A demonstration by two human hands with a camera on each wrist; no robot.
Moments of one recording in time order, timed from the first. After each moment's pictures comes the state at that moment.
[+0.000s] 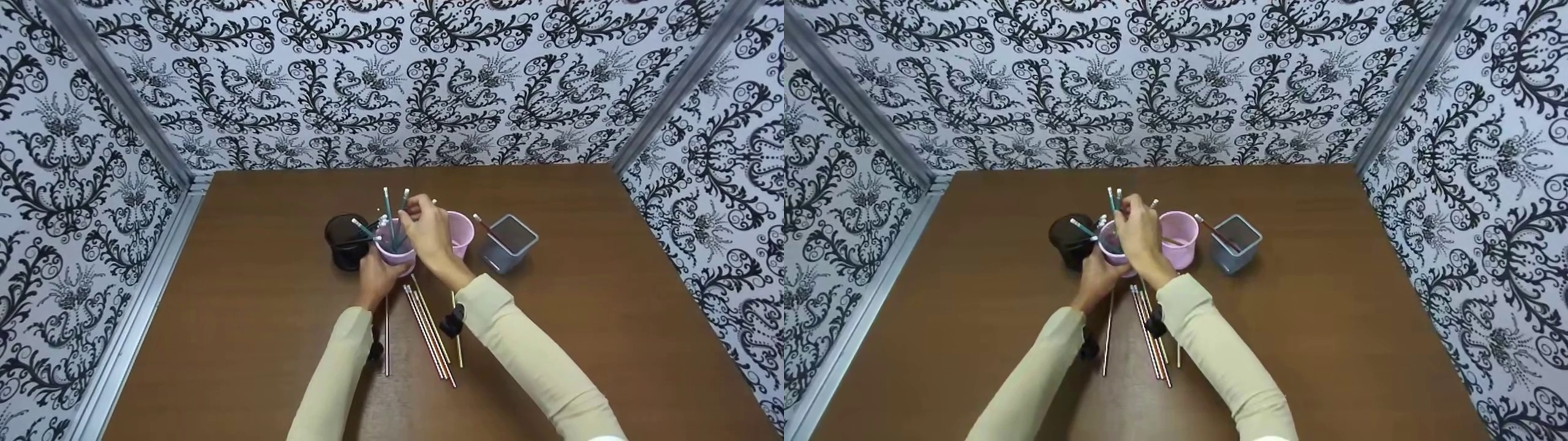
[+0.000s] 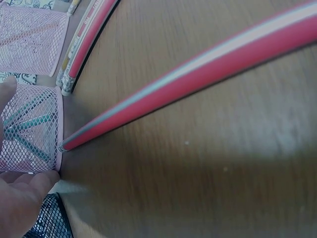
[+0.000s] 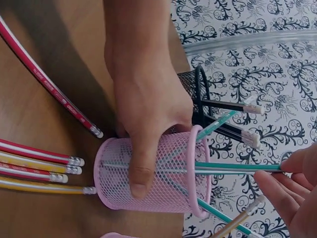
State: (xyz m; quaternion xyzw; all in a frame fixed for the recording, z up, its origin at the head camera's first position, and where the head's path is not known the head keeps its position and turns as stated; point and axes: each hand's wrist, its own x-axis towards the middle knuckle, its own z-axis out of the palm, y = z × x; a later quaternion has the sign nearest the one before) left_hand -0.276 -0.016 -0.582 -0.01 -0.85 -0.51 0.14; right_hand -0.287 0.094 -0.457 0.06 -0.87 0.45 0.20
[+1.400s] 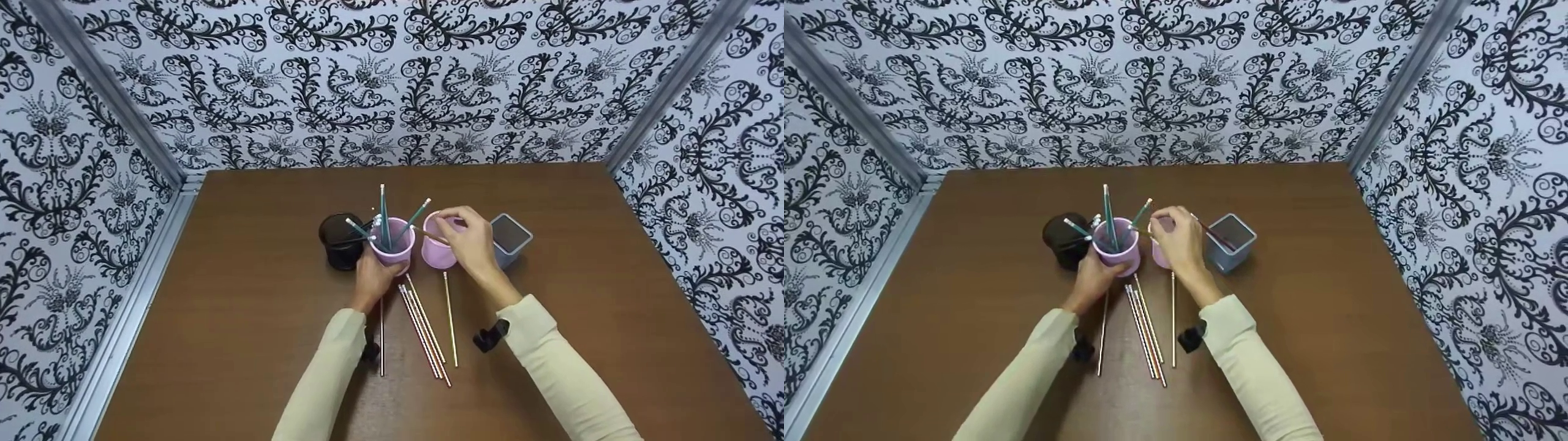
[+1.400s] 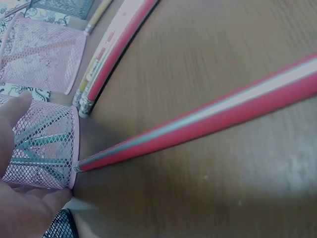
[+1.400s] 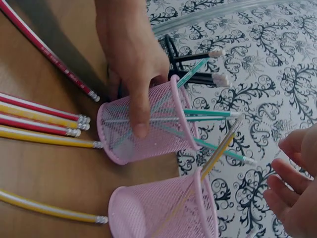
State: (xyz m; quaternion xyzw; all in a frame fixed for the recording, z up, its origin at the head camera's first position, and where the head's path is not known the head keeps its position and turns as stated) left_hand -0.270 -0.014 -0.574 0.01 -0.85 -0.51 0.09; right_hand -0.266 0.169 -0.467 0.07 -0.83 0.50 0.24
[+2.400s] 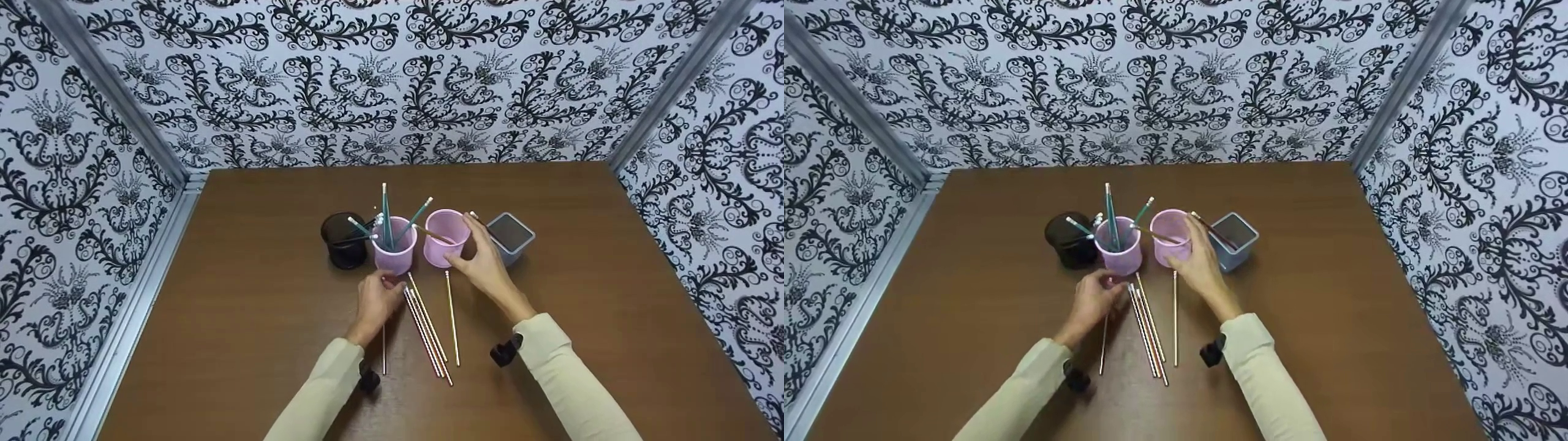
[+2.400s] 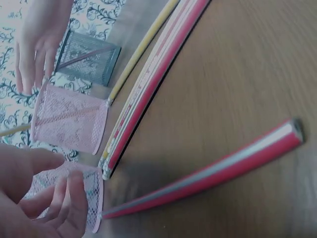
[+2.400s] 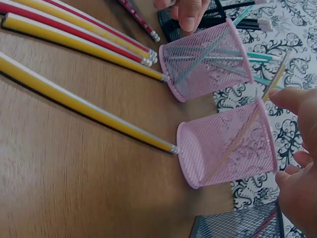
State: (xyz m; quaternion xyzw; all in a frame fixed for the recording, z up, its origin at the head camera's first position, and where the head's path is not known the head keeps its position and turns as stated) left_hand -0.218 -0.013 -0.562 0.01 -0.87 -0.48 0.08; right_hand -0.256 0.211 -0.526 0.12 -0.87 0.46 0.14
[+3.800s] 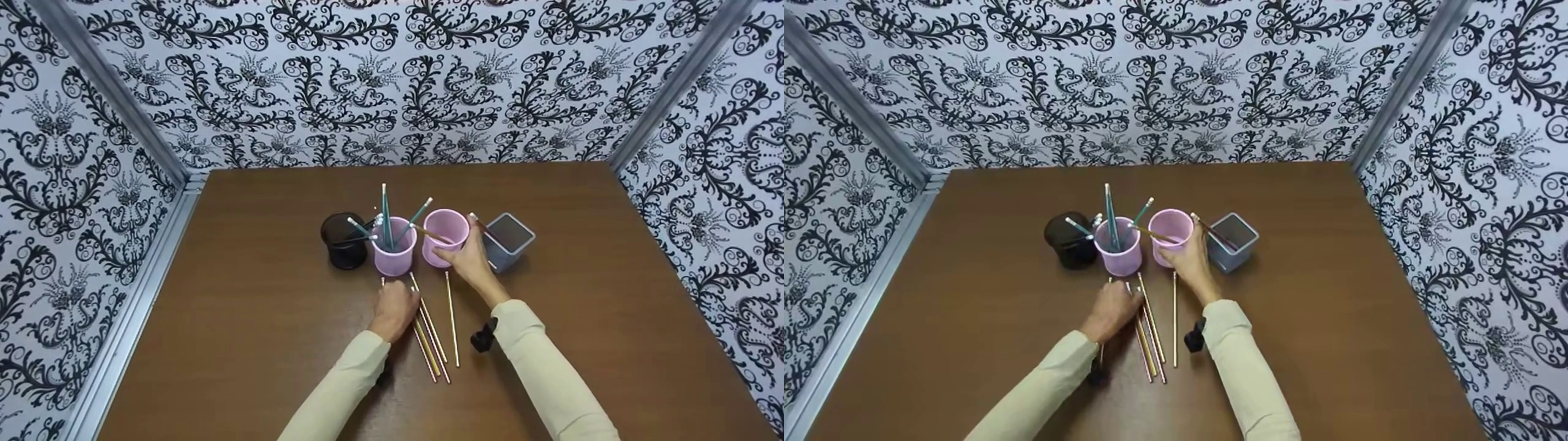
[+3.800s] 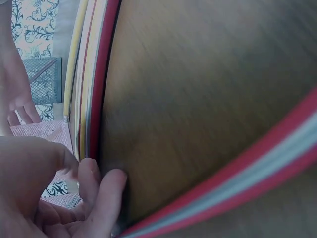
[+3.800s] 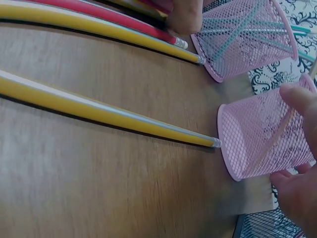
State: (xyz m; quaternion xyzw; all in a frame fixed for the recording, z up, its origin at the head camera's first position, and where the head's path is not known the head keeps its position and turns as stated) left_hand -0.218 0.025 -0.575 0.01 -0.97 -0.25 0.04; right_hand -0.291 0.192 -0.556 -0.01 -0.85 0.51 0.12
